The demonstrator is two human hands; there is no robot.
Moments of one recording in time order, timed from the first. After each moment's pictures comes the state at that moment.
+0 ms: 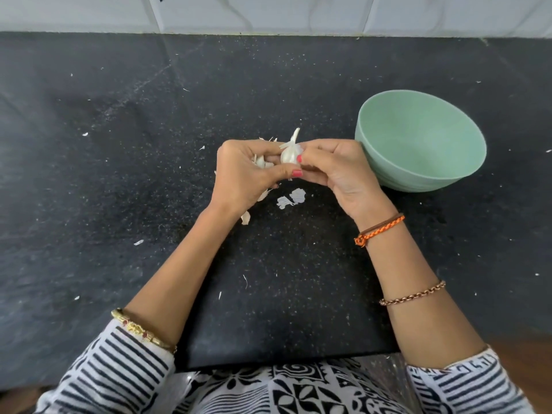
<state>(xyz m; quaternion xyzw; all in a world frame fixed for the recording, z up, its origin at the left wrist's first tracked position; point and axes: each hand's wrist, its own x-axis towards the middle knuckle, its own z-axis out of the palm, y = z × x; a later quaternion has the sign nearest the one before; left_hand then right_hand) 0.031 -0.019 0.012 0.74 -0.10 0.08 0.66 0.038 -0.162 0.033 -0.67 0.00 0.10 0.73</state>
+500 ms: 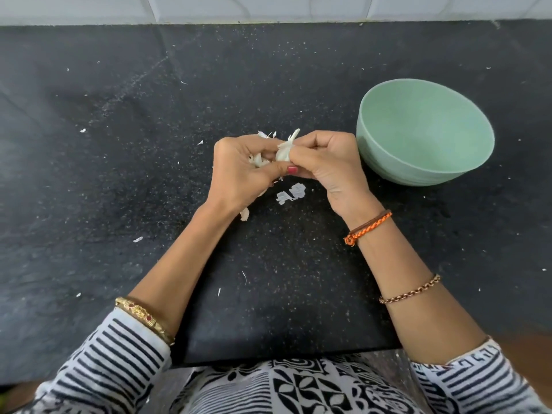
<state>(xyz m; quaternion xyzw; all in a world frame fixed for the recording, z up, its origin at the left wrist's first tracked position) 0.033 -0.016 0.002 0.76 -0.14 0.12 0.62 0.038 -0.148 0.024 -0.70 0.03 0.05 0.71</state>
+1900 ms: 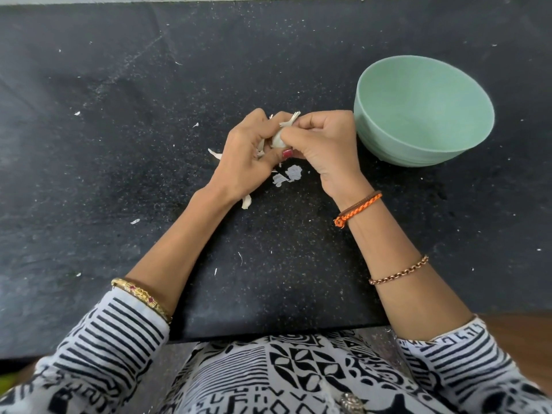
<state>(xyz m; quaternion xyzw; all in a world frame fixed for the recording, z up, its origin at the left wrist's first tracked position) 0.038 -0.017 -0.006 0.85 -0.20 0.12 0.46 0.036 -0.142 0.021 -0.75 0.05 -0.02 0.66</state>
